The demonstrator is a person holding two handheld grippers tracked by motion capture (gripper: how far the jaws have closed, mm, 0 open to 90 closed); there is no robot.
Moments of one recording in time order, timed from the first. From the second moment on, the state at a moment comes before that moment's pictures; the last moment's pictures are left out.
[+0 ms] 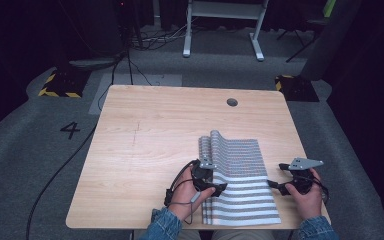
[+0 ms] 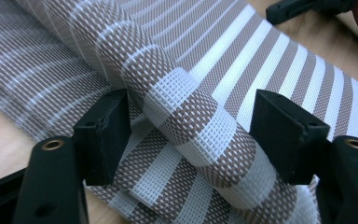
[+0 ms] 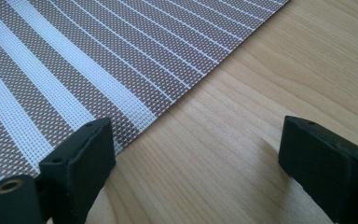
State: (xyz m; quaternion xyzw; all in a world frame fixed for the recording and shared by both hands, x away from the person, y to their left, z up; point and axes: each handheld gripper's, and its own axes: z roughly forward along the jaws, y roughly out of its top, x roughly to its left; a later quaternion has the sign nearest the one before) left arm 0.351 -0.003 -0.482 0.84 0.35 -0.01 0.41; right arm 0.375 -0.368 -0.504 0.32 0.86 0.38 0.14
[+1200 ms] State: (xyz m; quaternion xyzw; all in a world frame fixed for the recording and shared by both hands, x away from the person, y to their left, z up) left arm 0.329 0.040 -0.395 0.85 0.25 0.11 0.46; right arm 0.375 -0.368 -0.504 0.32 0.86 0.37 0.14
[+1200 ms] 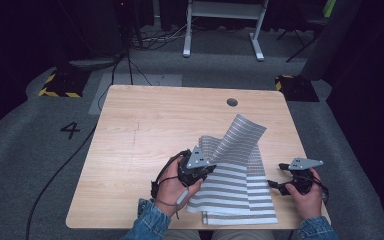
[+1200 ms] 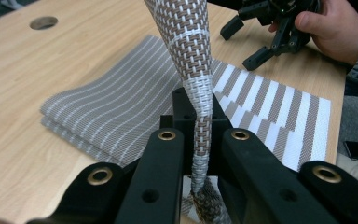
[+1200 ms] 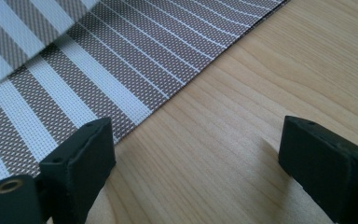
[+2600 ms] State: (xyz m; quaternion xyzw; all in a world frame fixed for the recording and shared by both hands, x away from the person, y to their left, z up) left arm 0.324 0.191 -0.387 0.82 0.34 0.12 0.44; right arm 0.375 -0.369 -0.504 0.32 0.86 0.38 0.14
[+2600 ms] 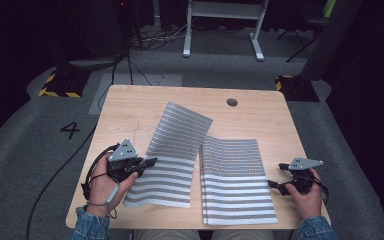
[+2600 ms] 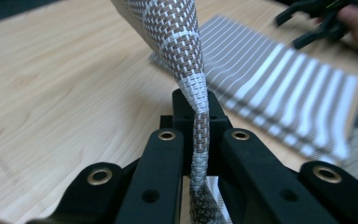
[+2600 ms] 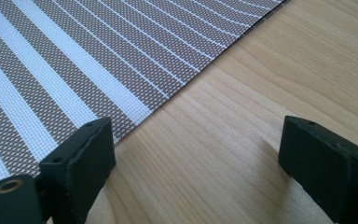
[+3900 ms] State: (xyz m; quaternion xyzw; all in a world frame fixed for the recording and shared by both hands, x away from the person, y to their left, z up) left arm 0.319 0.139 -0.430 0.84 0.35 0.16 0.39; right arm 0.375 -0.368 -0.504 0.32 0.86 0.38 0.14
